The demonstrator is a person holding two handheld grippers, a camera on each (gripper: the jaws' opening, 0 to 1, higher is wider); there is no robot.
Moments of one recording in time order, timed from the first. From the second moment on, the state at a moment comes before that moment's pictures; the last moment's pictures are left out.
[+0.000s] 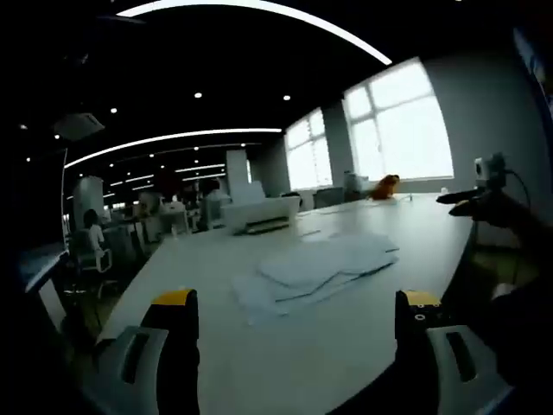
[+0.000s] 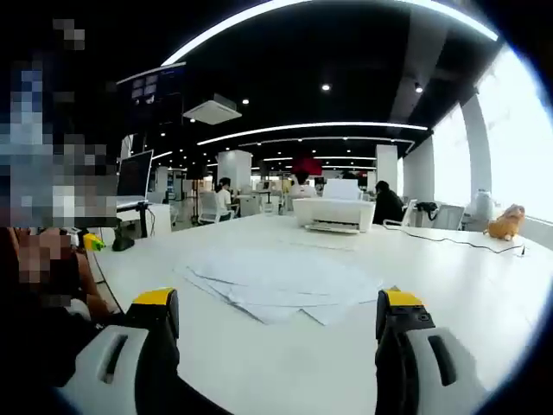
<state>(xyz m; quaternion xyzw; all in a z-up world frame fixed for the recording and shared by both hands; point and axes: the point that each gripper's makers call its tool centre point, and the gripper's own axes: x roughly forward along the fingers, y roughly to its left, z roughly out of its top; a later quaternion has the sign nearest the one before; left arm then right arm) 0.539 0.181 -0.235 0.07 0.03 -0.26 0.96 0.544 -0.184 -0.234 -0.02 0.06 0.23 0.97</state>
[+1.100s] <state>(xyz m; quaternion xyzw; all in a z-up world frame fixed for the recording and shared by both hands) 0.536 0.173 -0.239 0.07 0.03 -0.27 0.96 0.558 -0.174 -0.241 -0.02 0.07 0.23 0.97</state>
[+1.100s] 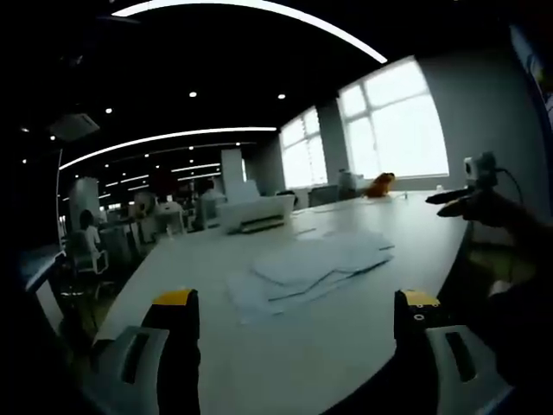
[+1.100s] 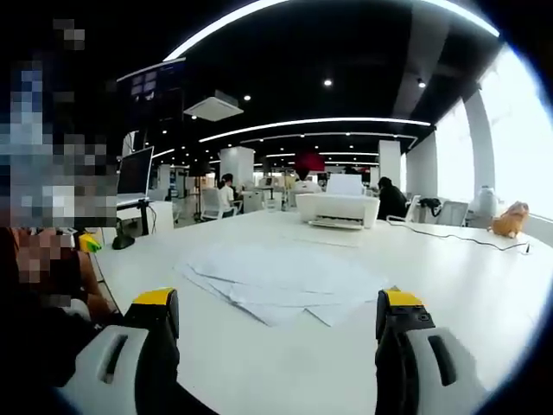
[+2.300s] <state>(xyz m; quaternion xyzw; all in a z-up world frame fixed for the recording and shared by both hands) 0.536 0.172 -0.234 0.08 0.03 -0.27 0.96 0.572 -0.134 -0.219 -0.04 0.05 0.27 0.96</state>
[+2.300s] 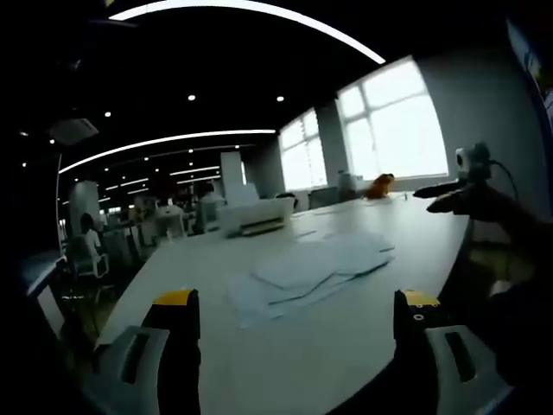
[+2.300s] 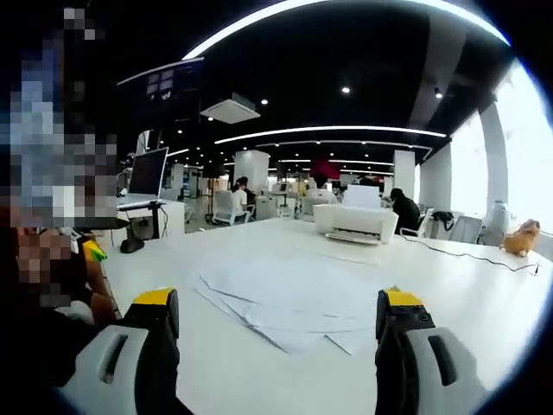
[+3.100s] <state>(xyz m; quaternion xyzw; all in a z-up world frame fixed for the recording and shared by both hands) 0.535 0.170 -0.233 0.08 0.03 -0.27 0.96 0.591 -0.079 -0.212 -0.06 0.04 0.31 0.95</state>
